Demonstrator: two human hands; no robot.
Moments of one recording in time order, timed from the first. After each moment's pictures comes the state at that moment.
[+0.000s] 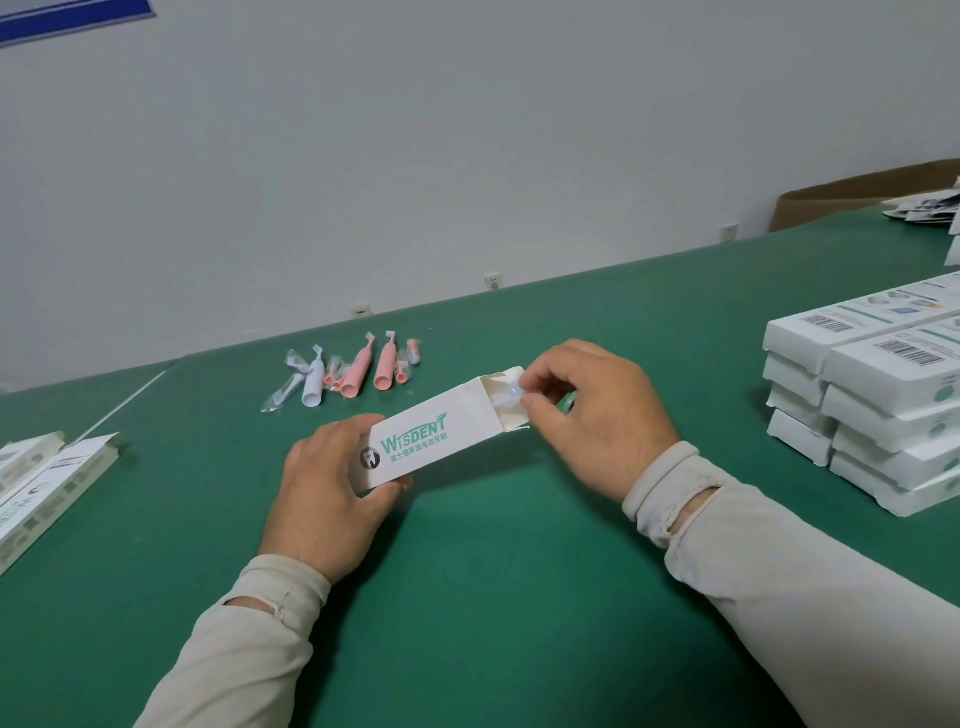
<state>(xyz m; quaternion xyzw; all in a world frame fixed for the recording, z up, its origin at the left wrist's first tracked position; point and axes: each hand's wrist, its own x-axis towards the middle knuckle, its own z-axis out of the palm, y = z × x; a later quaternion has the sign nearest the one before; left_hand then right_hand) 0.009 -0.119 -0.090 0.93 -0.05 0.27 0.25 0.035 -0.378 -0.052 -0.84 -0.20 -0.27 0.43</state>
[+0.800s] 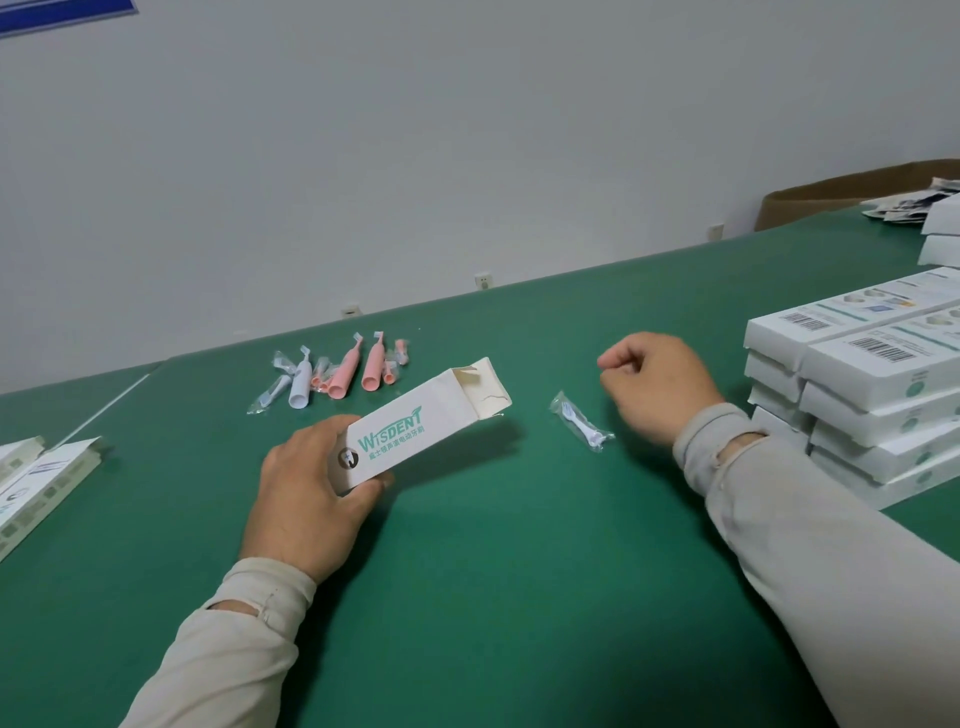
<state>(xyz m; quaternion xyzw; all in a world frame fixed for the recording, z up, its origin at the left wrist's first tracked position) 0.013 -0.115 -0.094 0.92 -0.02 0.29 0.25 0.077 -0.437 -0.060 -0.87 0.03 -0.16 0.46</state>
